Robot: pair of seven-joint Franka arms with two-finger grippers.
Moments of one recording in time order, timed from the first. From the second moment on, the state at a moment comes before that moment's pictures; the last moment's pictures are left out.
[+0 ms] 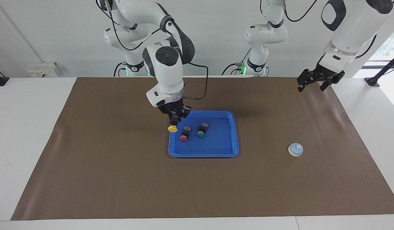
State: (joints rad) left arm -0.02 -0.05 -0.02 -1.68 -0.01 1.61 -0.01; right arm 0.56 0.31 -0.05 -1.61 0.02 1.90 0.79
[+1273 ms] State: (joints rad) left arm -0.02 -0.05 -0.02 -1.68 -0.01 1.61 -0.01; right arm 0.80 0.52 -0.05 -1.67 0.11 2.27 0.92
